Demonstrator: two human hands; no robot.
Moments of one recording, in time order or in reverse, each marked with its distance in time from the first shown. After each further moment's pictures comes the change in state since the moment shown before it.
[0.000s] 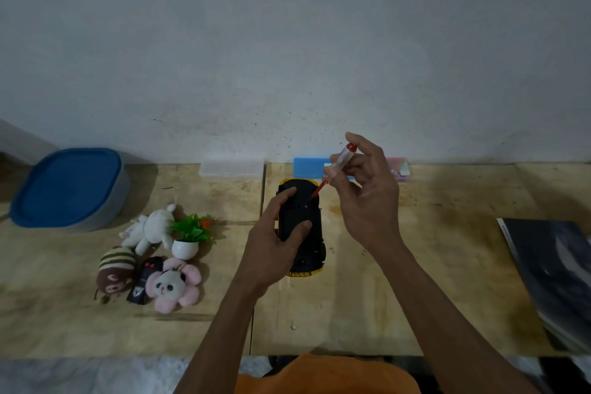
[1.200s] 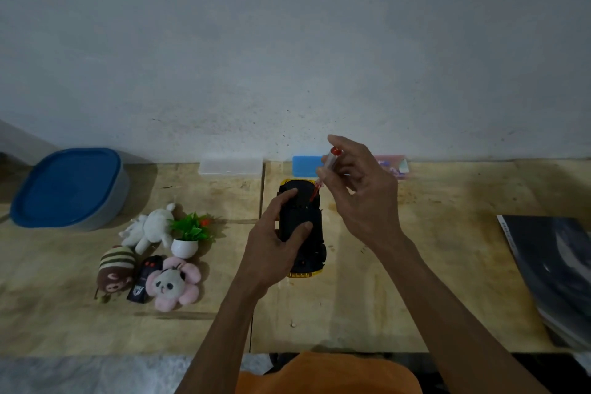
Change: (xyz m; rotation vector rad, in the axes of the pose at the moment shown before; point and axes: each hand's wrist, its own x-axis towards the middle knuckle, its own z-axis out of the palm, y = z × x) left_hand -0.004 0.001 0.004 0.021 -0.003 0.002; right_hand 0.002 -0.002 -0.006 -0.108 -0.082 -0.211
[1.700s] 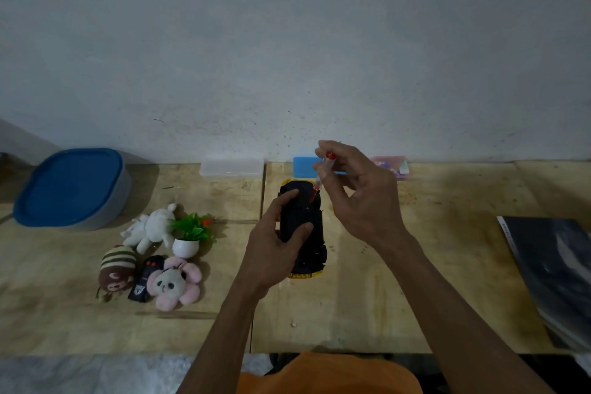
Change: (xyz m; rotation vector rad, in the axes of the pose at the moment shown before) left_hand -0.002 0.000 0.000 -0.020 0.000 0.007; right_hand 0.001 -0.006 -0.002 -0.033 -0.048 -0.093
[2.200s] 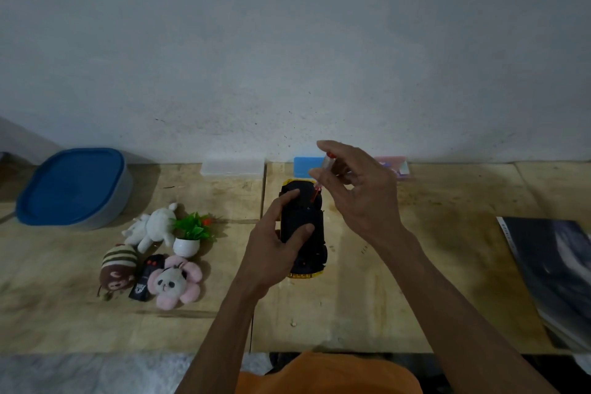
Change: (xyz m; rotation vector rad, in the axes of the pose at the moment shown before) left_hand -0.002 0.000 -0.001 -0.028 -0.012 0.021; right_hand 0.004 0.002 -0.001 -0.085 0.008 -0.080
